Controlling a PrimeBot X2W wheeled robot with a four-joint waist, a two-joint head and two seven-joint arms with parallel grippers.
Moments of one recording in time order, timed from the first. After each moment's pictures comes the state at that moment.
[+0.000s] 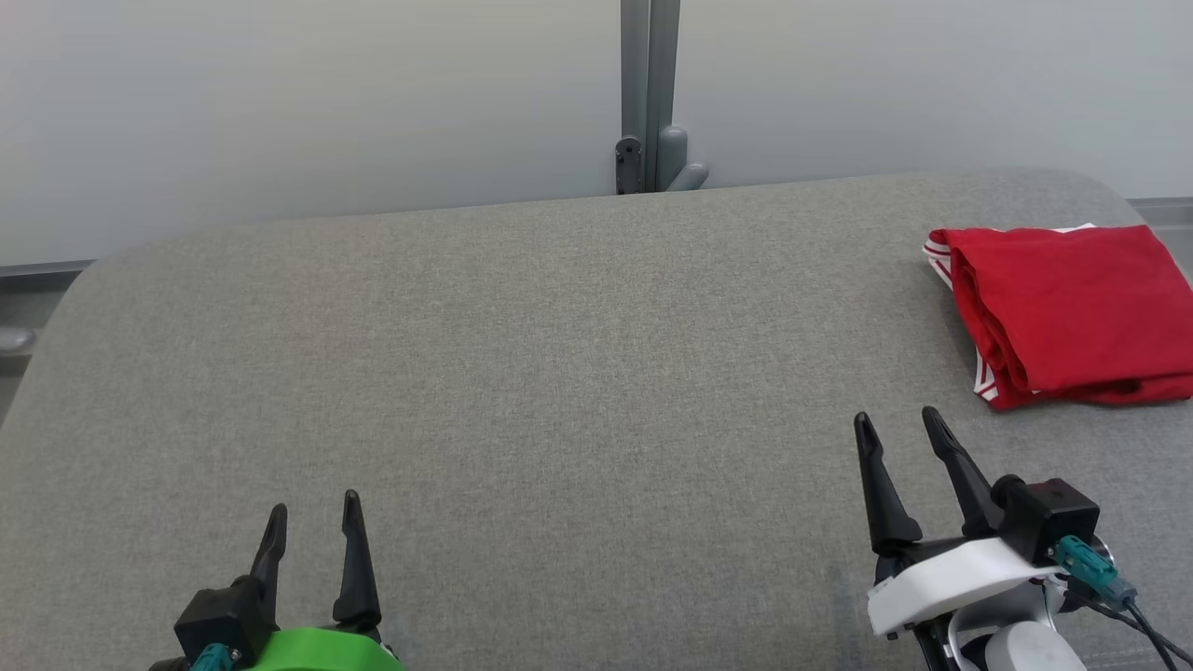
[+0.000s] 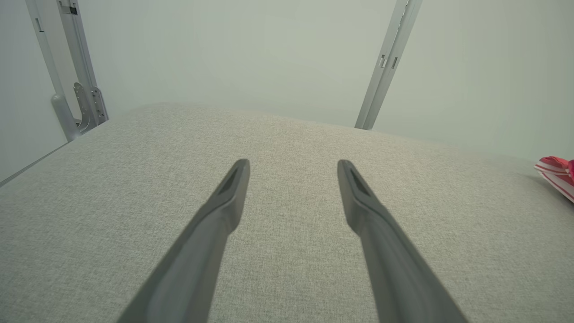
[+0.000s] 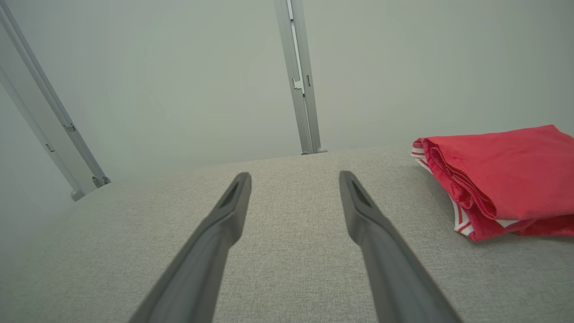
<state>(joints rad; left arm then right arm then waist) 0.04 0.09 -0.14 0.22 -0.36 0.05 -0.26 -0.03 -0.05 0.09 0.14 0.24 0.13 -0.22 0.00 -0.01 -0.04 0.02</state>
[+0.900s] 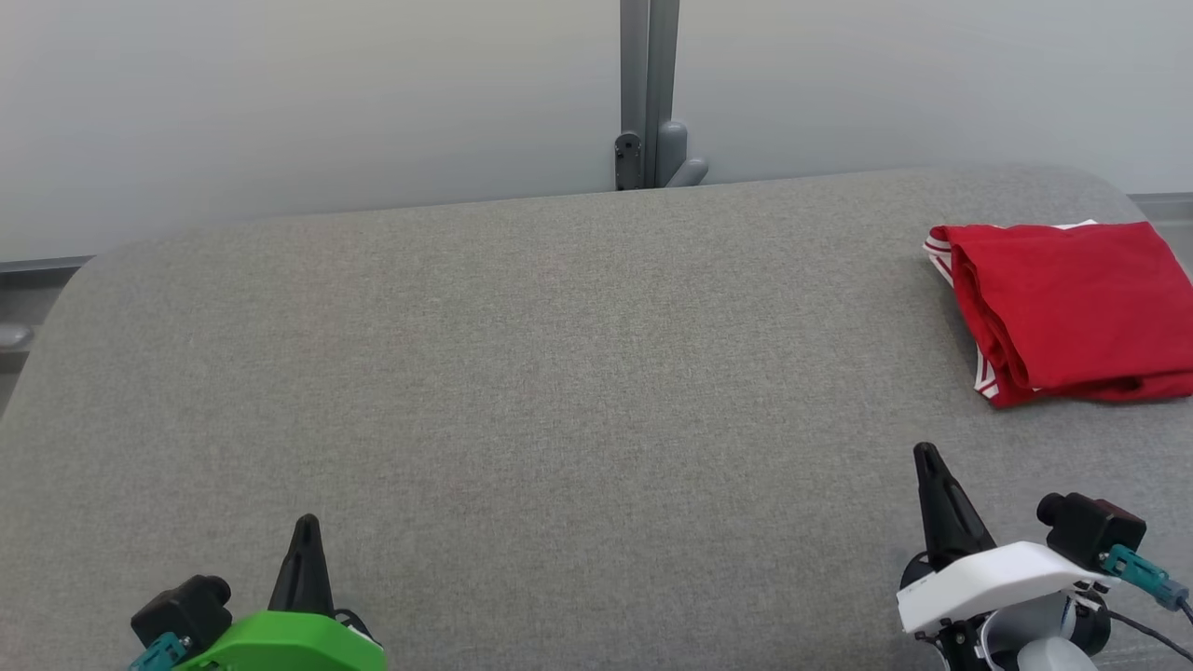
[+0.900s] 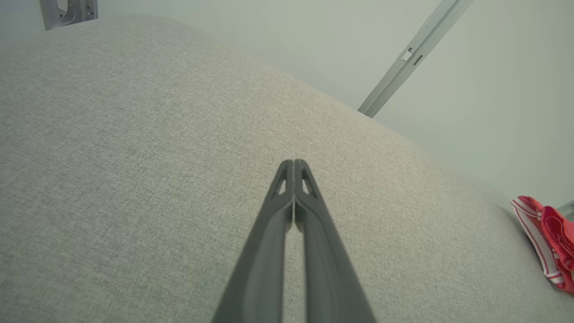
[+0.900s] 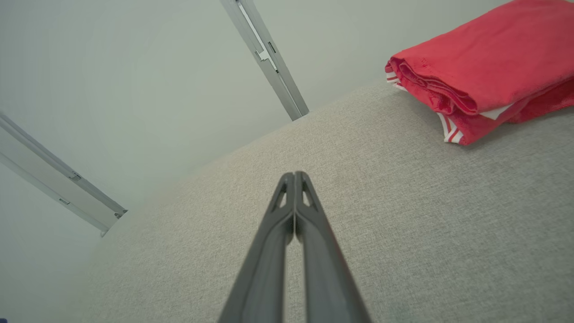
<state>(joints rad) 0.01 0.08 -0.10 0.30 -0.63 0.02 -0.17 -0.02 -0.05 0.05 0.21 0.55 0.13 -0.16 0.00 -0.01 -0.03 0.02</state>
